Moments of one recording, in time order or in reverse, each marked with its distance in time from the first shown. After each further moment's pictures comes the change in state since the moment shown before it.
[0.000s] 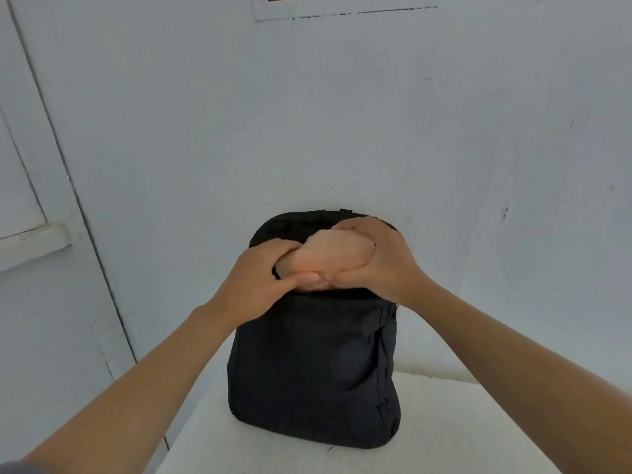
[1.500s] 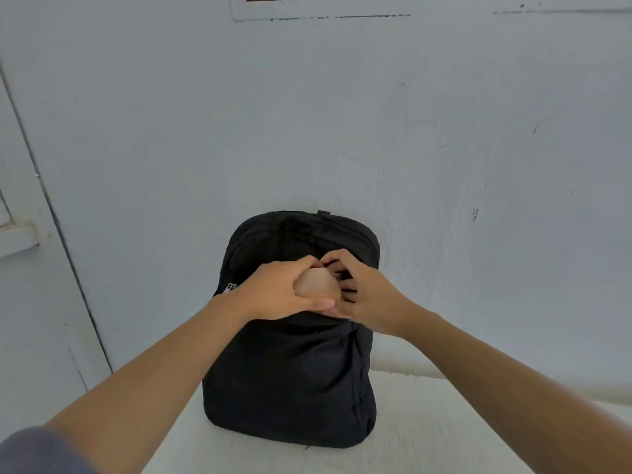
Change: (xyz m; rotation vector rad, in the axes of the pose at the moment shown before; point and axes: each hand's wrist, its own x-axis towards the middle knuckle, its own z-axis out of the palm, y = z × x) left_hand 0.023 0.034 0.034 0.100 -0.450 -0.068; right_hand -0.039 0.023 -0.001 0.189 -0.328 0.095
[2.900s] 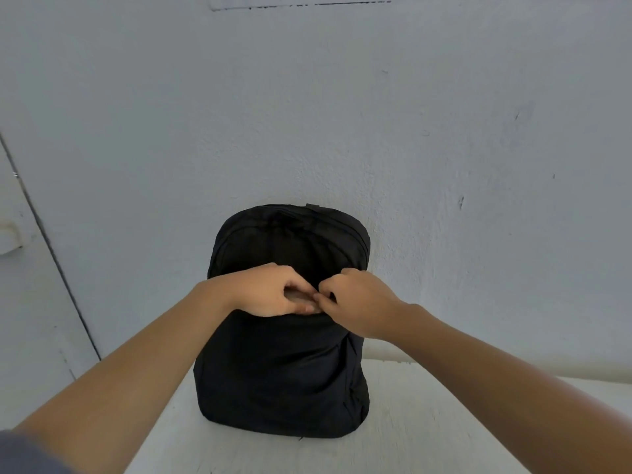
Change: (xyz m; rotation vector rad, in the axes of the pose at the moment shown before) left_hand 0.001 0.004 -0.012 -0.020 -0.339 0.061; right_hand -0.009 -0.013 0.010 -0.816 -0.022 0.028
